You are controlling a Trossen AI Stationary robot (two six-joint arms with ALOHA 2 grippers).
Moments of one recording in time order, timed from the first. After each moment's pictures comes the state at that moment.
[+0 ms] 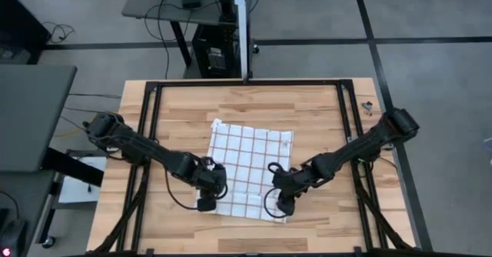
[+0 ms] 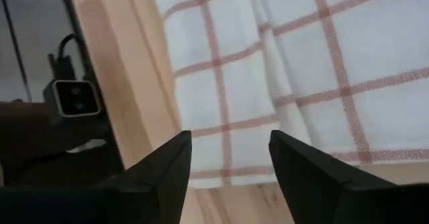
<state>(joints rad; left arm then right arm) -0.43 1.60 1.14 -0.75 -0.06 -0.50 0.46 1.60 1.01 -0.37 -0.06 0.93</state>
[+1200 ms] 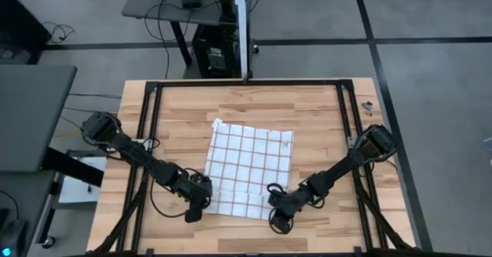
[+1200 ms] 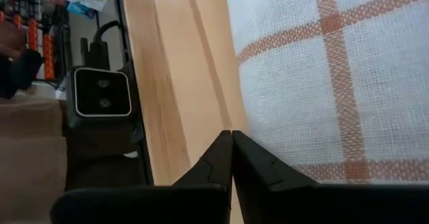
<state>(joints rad) -0.54 1.58 0.64 -0.12 0.00 -0.67 0.56 1.92 0.82 0.35 -0.09 1.11</state>
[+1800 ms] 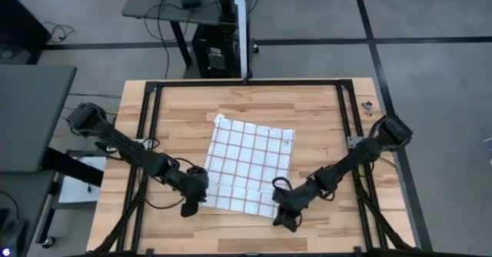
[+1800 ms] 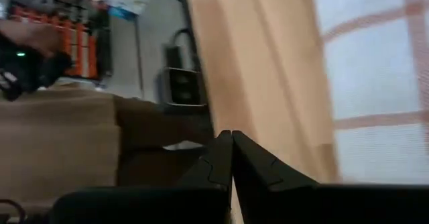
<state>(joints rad) -0.53 1.28 0.71 -0.21 -0.03 -0.69 0.56 1.68 0.82 0.33 -0.13 1.12</state>
